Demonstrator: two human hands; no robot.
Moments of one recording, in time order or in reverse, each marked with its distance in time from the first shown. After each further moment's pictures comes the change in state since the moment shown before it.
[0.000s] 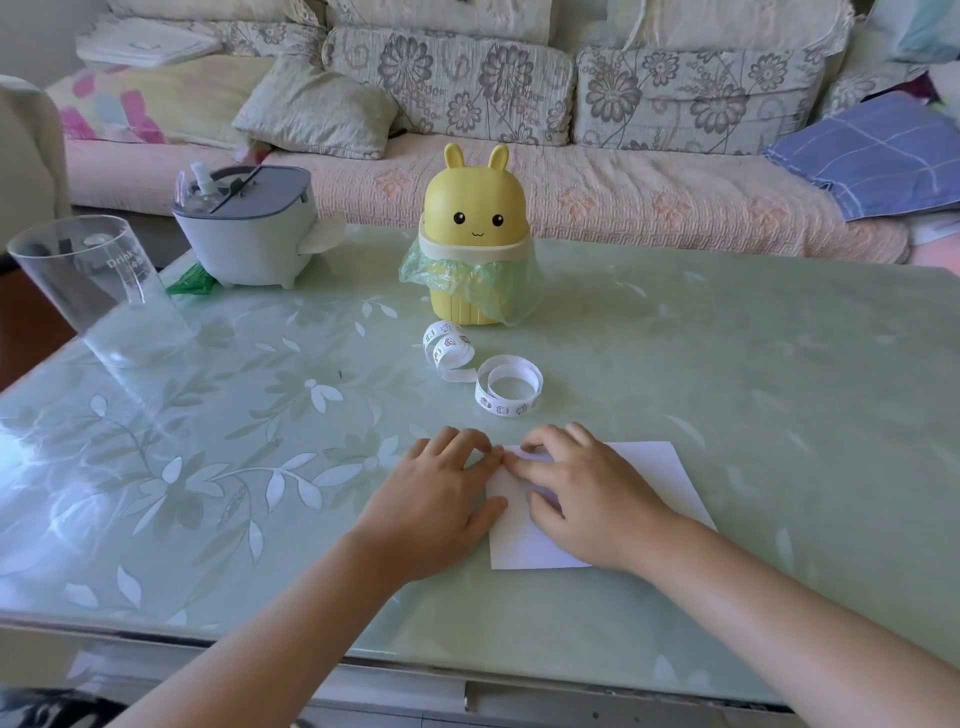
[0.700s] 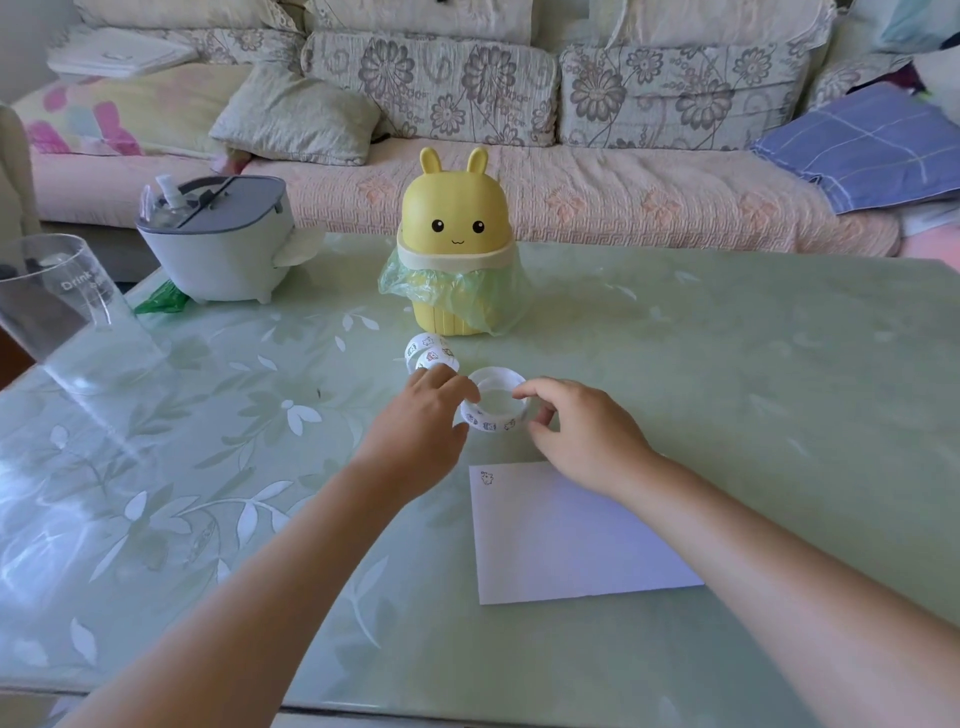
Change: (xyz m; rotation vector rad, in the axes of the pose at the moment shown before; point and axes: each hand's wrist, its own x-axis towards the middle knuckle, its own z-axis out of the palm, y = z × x) left_hand 0.076 -0.025 -0.018 -0.146 0.057 -0.194; right_hand 0.052 0.031 -0.027 0.345 0.089 0.348
